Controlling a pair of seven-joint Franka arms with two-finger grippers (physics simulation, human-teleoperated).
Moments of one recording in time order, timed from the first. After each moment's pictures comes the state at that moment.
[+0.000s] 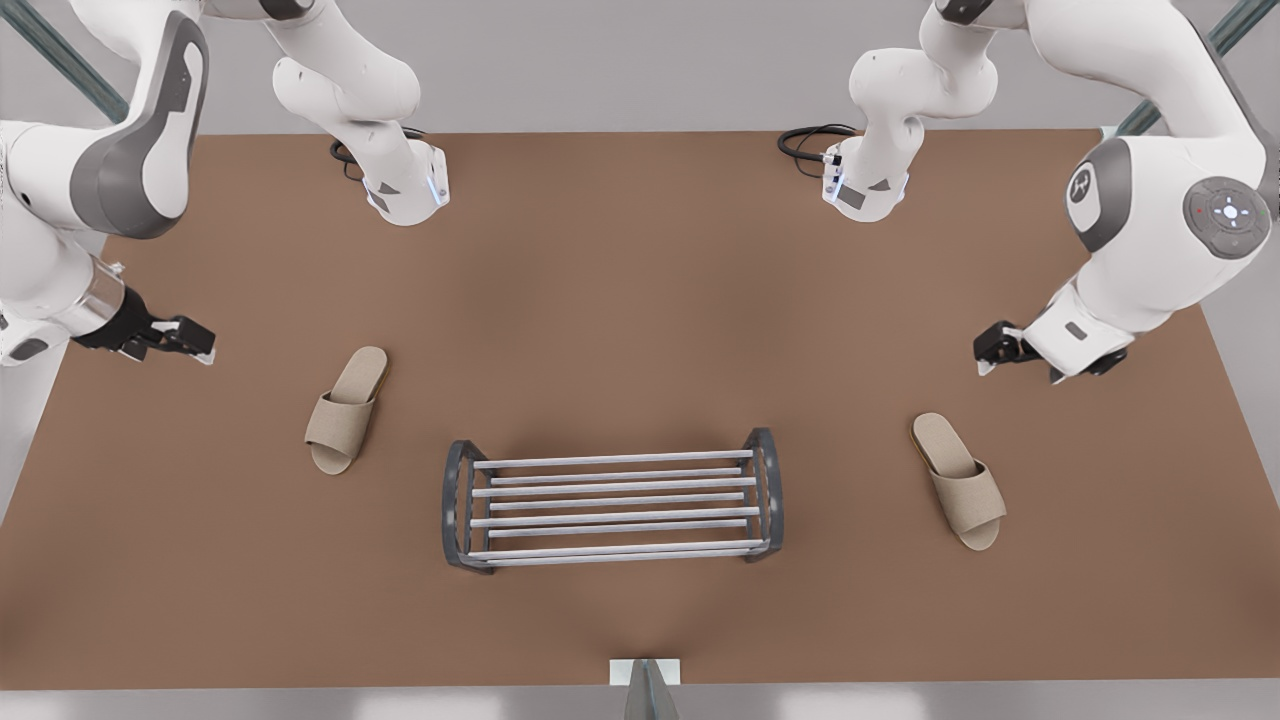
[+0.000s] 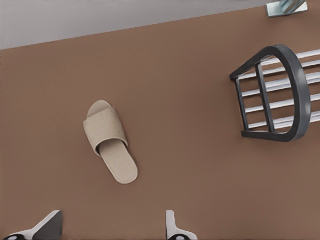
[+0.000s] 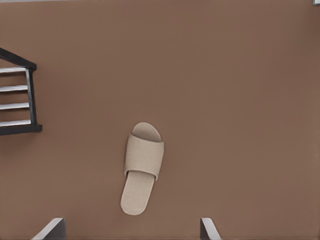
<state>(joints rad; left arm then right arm) -0.12 0.16 0.06 -1.44 0.01 1.64 0.10 -0.06 0.10 -0.05 -1.50 -0.03 1.60 -0.06</state>
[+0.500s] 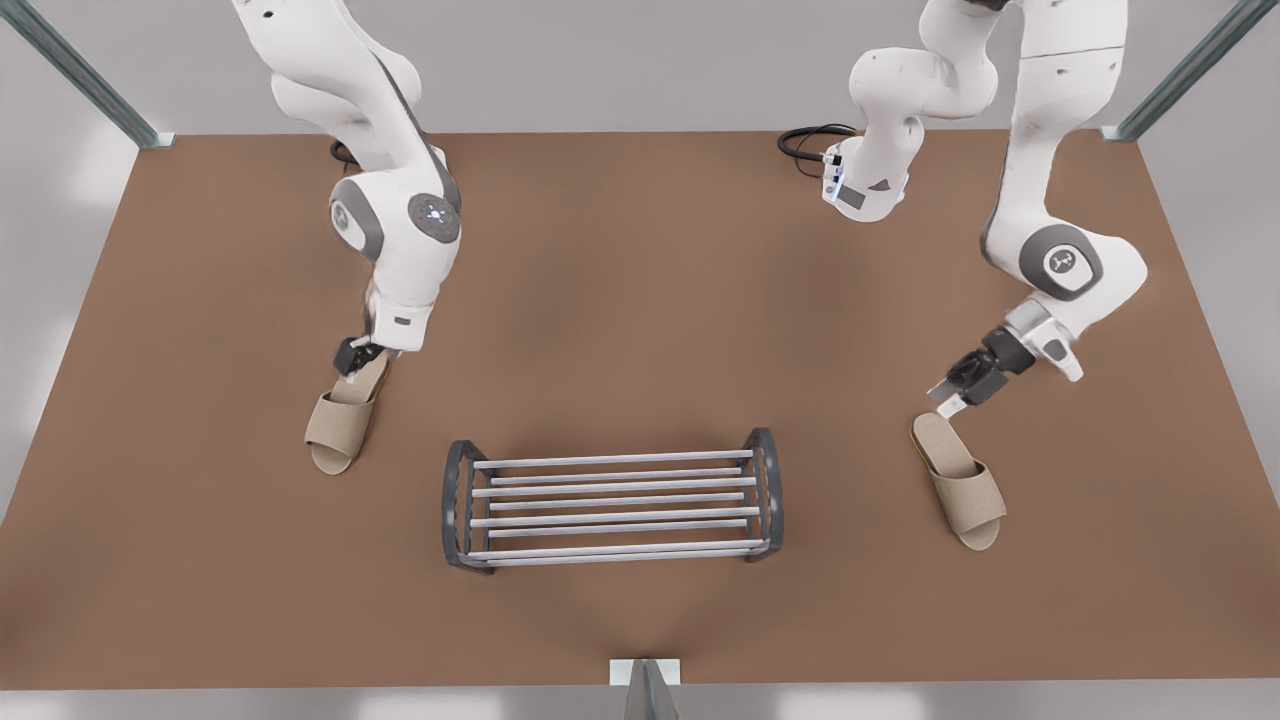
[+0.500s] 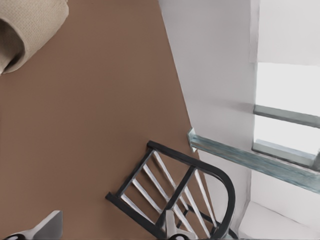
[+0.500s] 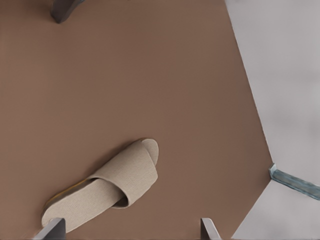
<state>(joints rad) -0.12 0.06 0.28 -2.33 -1.49 2.34 0.29 0.10 -0.05 0.33 -2.28 -0.86 2.16 -0.05</state>
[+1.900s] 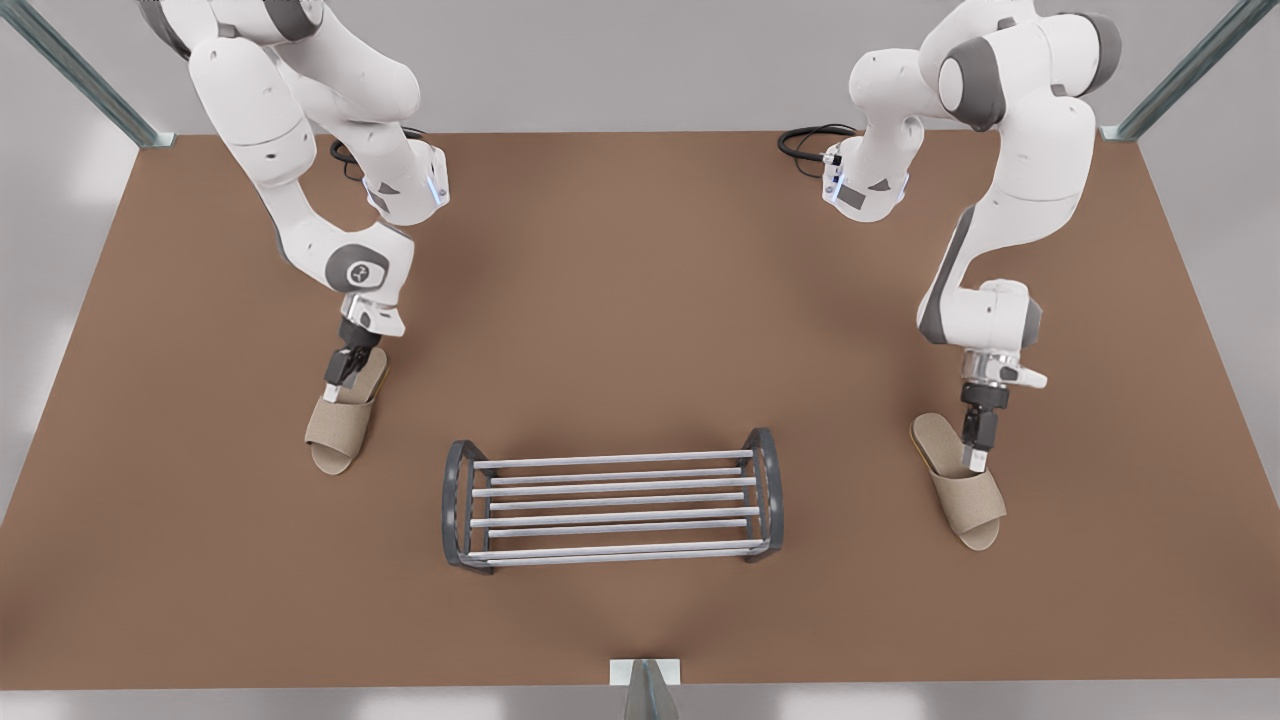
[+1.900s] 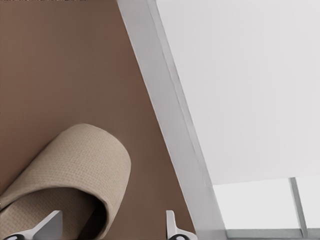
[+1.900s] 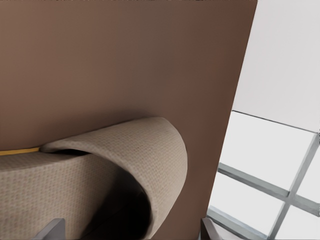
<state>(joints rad) -0.10 0.50 0.29 -2.21 -2.62 2.33 1.46 -0.11 0.23 0.17 -2.63 -2.46 2.31 0.99</state>
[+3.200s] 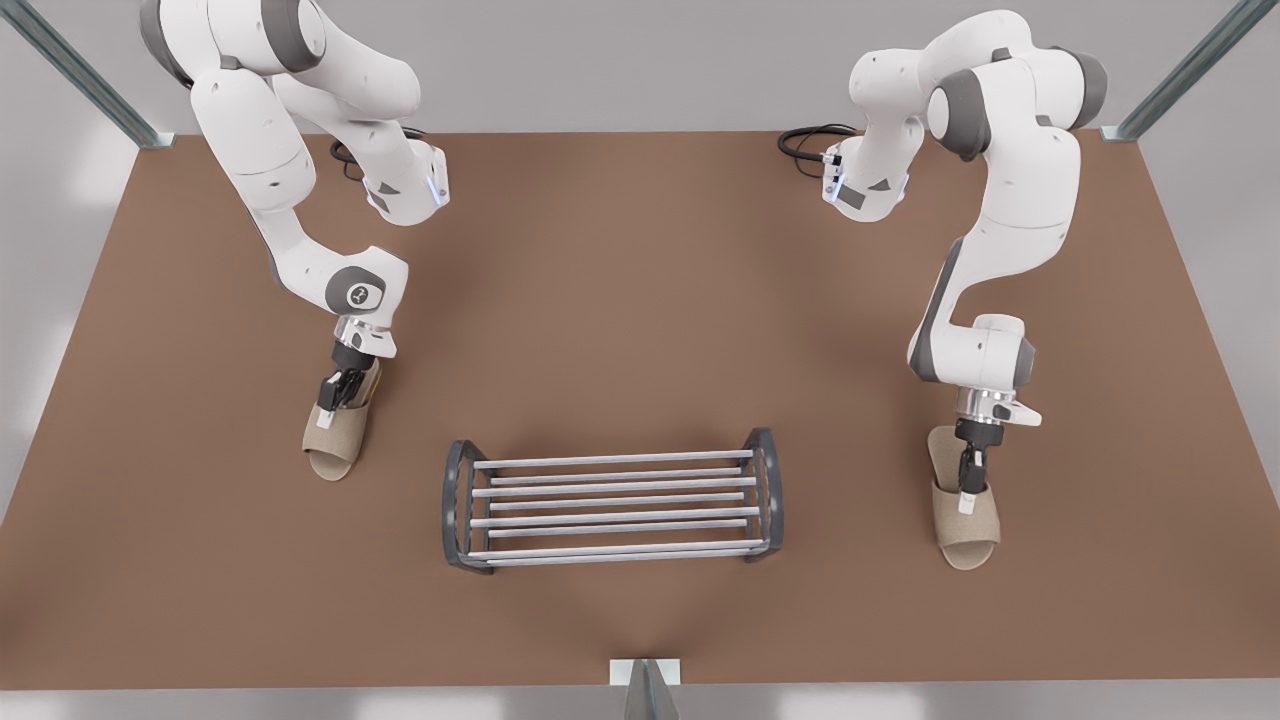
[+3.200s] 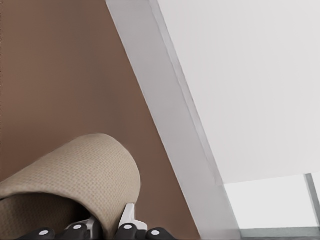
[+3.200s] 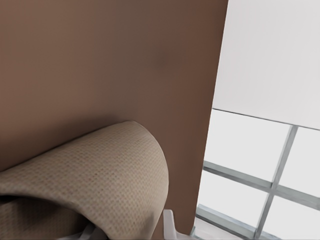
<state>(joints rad) -0.09 0.62 0.21 -1.97 -2.64 2.50 1.46 -0.05 0.33 0.08 -2.53 -2.56 2.25 1.12</state>
